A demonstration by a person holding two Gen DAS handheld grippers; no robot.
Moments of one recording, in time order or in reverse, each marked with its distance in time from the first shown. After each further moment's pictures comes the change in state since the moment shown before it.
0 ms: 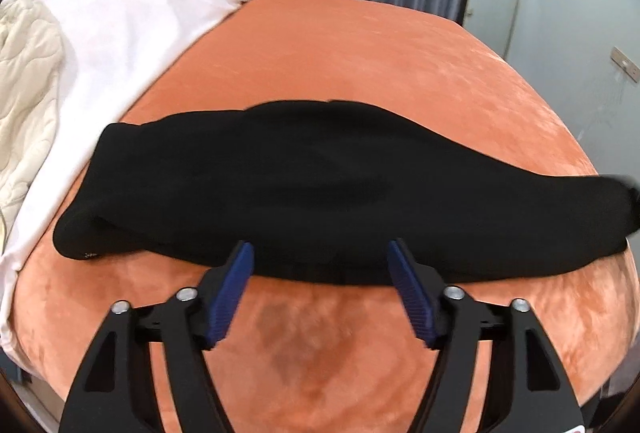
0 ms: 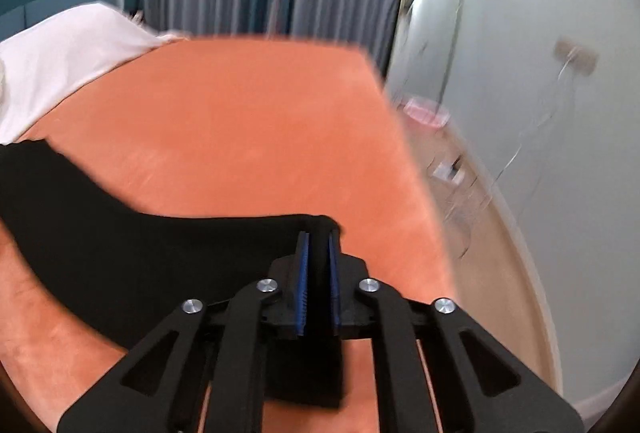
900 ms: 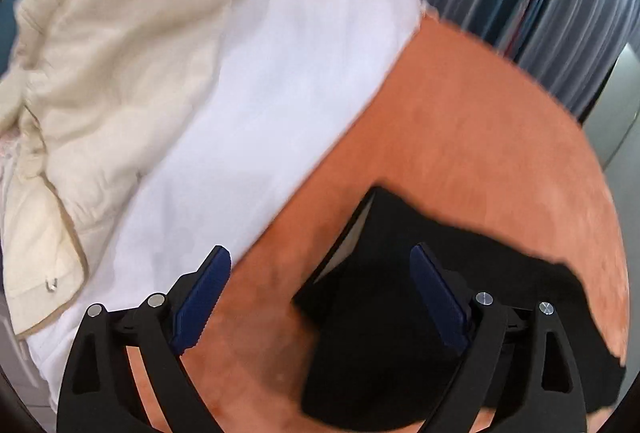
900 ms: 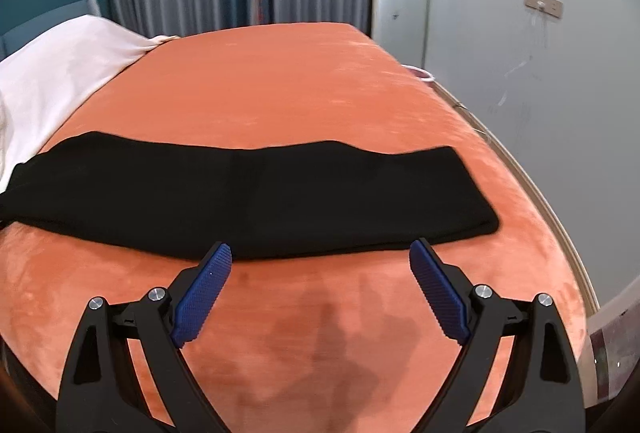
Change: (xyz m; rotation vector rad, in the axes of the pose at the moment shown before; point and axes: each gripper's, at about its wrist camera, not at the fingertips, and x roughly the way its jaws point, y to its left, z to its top) left arm 0.030 0.295 0.064 -0.432 0.068 0.171; right arm -0.133 0.191 -0.048 0.199 -0.010 0.056
